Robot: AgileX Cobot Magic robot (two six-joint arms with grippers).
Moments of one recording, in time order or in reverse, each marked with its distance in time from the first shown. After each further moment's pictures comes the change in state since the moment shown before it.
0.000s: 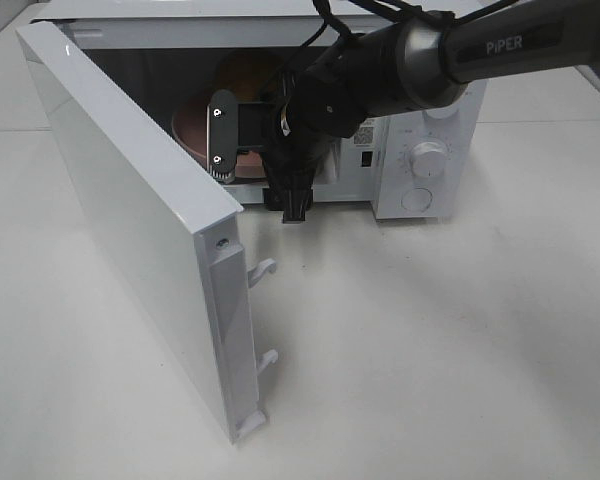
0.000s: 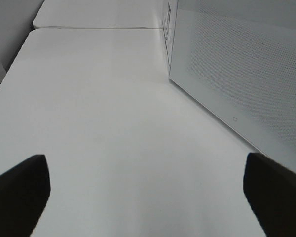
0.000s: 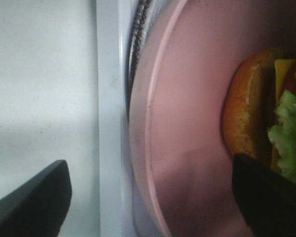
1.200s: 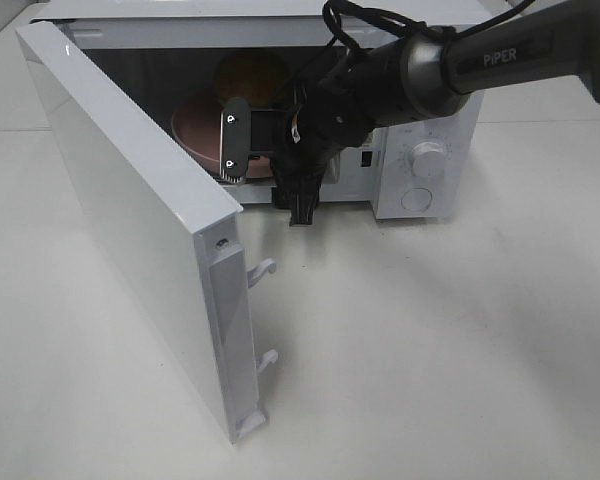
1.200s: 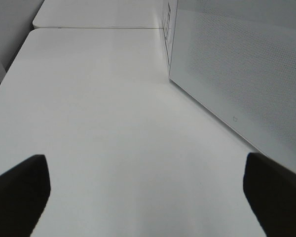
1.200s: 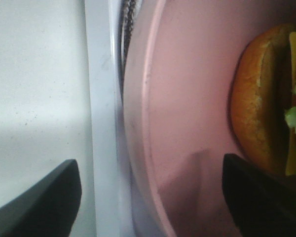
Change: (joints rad) left arm 0.000 0.000 0.000 0.000 0.000 0.000; right arm -0.030 0.035 0.000 0.004 -0.051 0.000
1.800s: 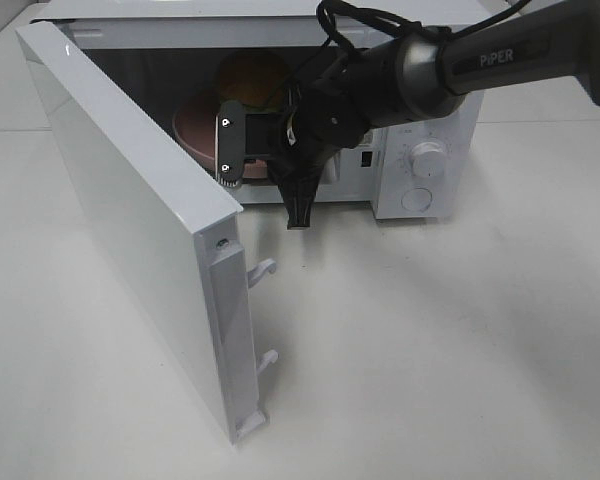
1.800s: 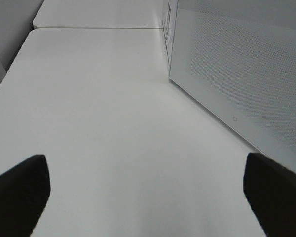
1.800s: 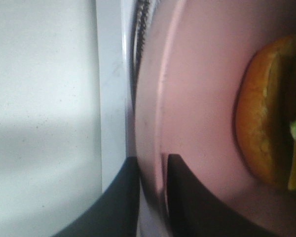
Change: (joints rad) left arm 0.000 0.000 0.000 0.000 0.000 0.000; right arm 0.016 0.000 -0.002 -0.009 0.019 -0.005
